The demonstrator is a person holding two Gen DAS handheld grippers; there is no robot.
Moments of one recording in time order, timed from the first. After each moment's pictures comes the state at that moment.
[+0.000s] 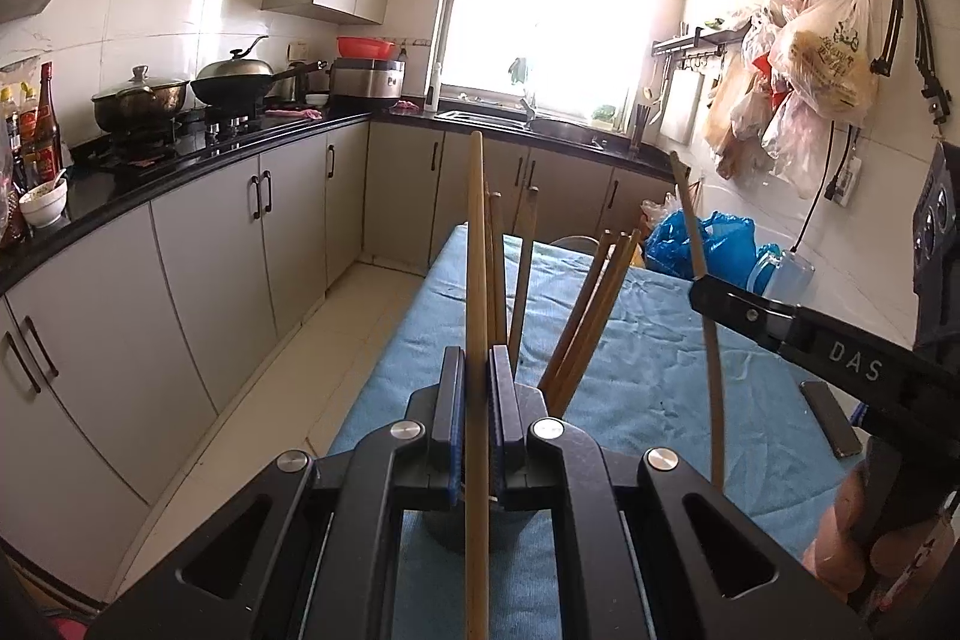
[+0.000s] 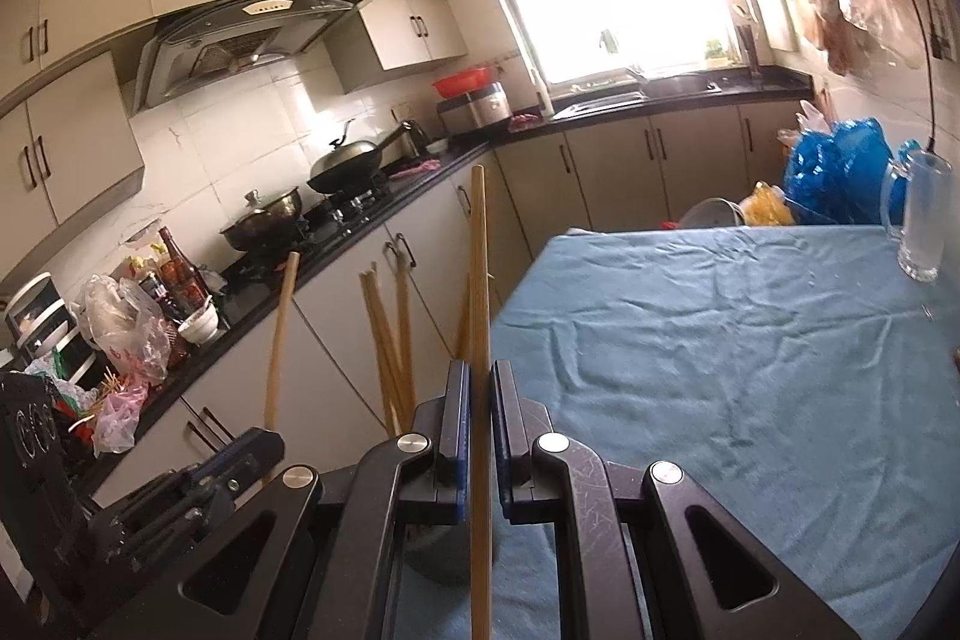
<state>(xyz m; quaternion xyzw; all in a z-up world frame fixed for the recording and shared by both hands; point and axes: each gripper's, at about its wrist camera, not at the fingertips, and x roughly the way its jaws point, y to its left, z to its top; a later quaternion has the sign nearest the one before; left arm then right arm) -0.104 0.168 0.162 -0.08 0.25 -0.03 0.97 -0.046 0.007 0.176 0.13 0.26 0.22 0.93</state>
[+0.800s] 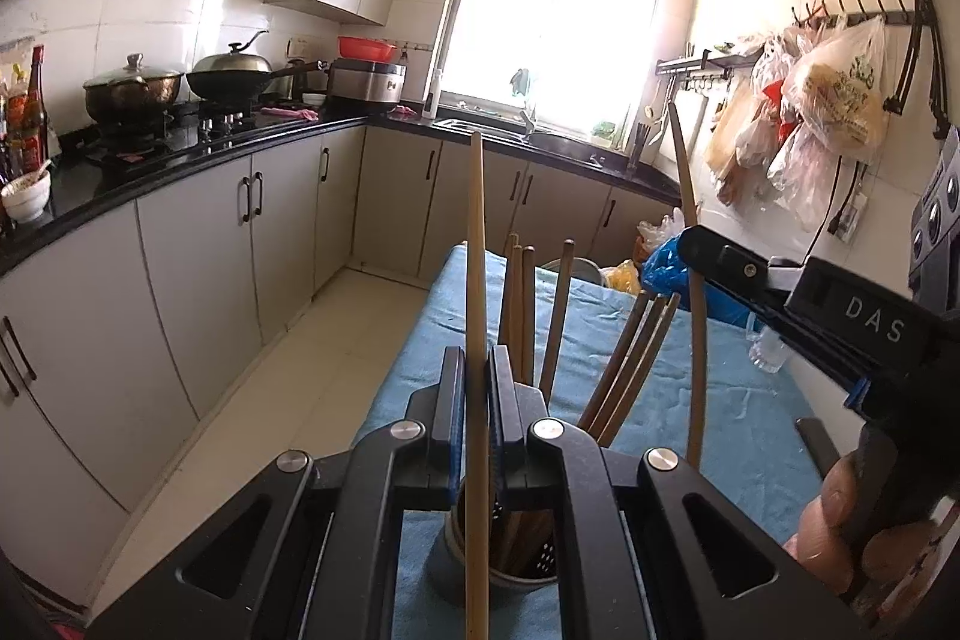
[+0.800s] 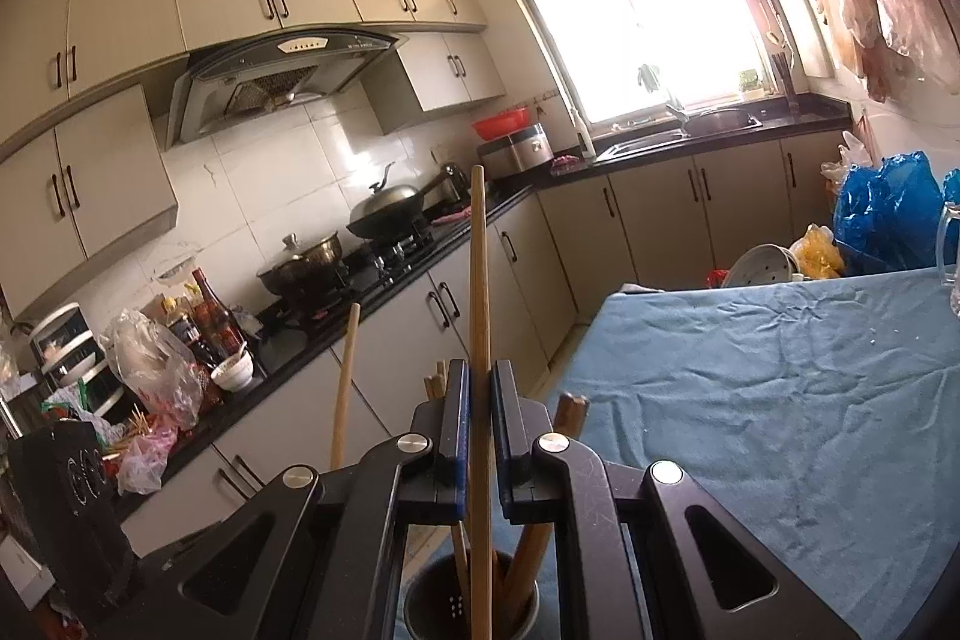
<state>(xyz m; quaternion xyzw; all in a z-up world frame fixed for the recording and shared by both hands) -0.060 0.199 0.169 -0.12 0.24 -0.04 0.96 -0.011 0.033 0.197 0.16 0.20 0.25 0.93</state>
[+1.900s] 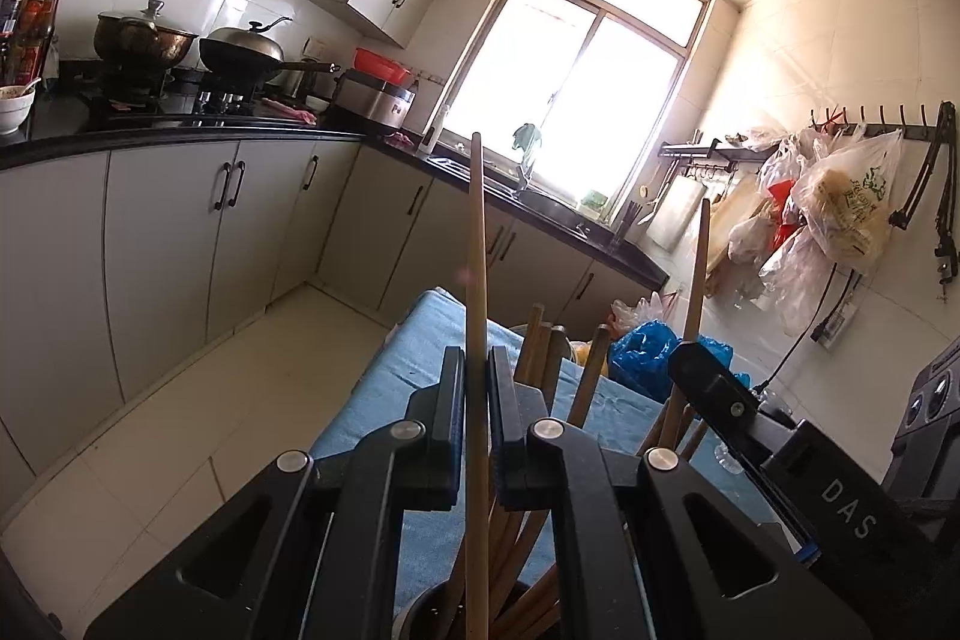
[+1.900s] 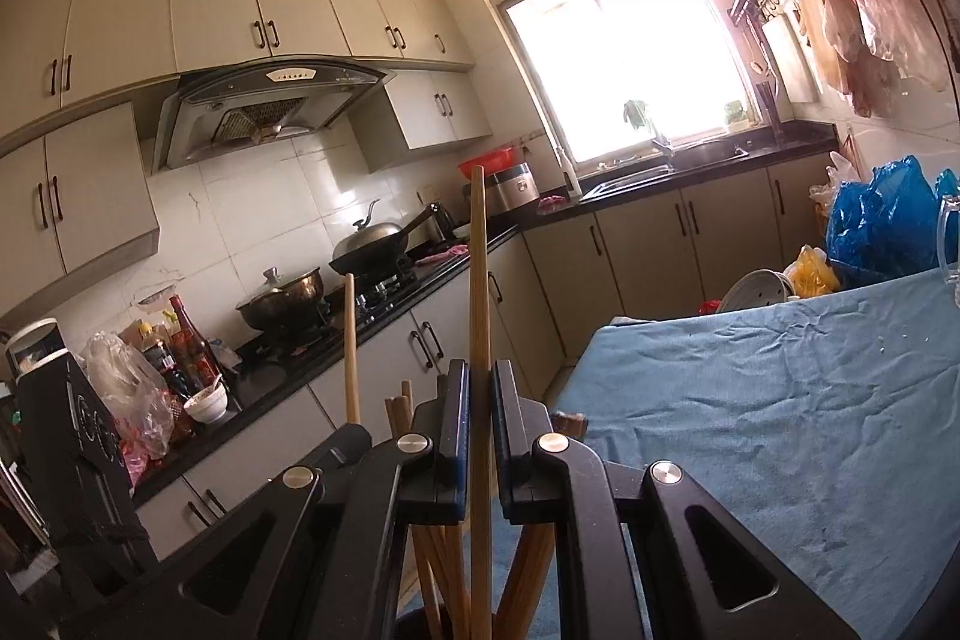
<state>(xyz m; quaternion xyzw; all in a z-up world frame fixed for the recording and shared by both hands) -0.005 0.211 0.137 -0.22 0.17 -0.05 0.96 0.001 0.051 0.166 0.16 0.15 0.22 0.95</state>
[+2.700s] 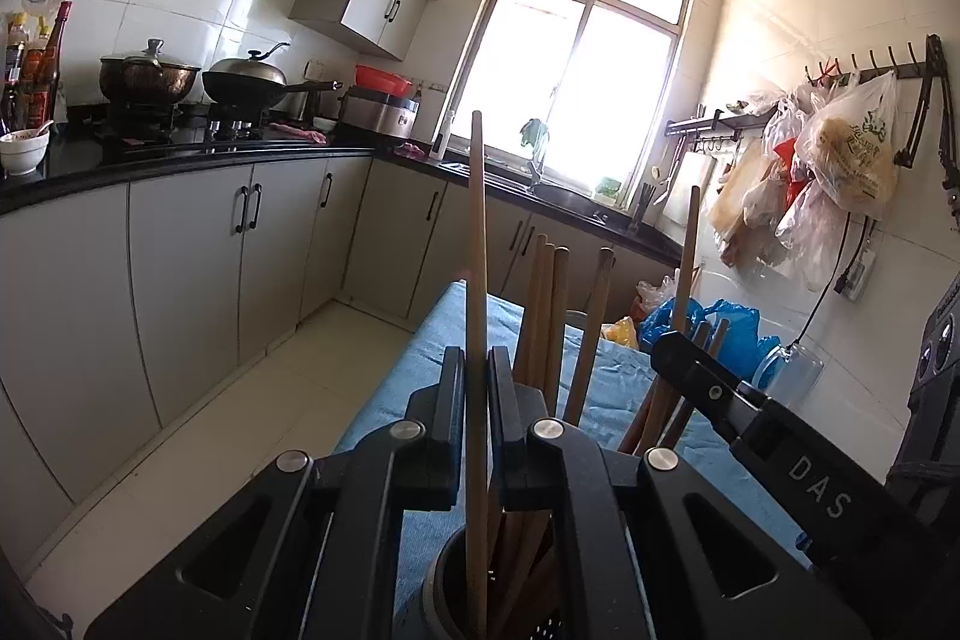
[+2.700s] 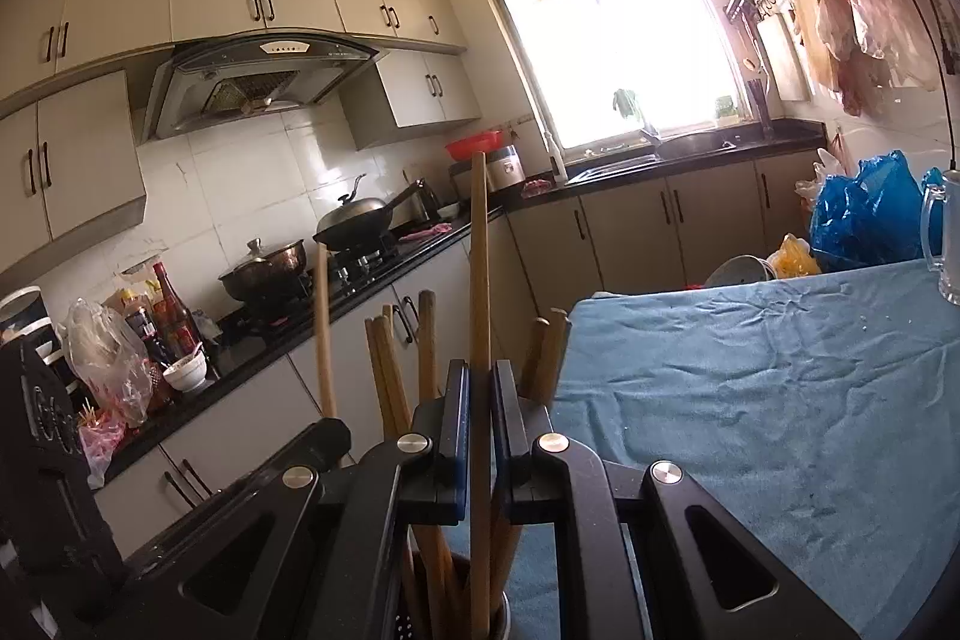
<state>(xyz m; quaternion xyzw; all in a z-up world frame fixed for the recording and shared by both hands) -0.033 0.200 0.119 -0.16 0.17 -0.03 0.97 -0.011 0.053 0.141 0.14 0.17 0.20 0.95</state>
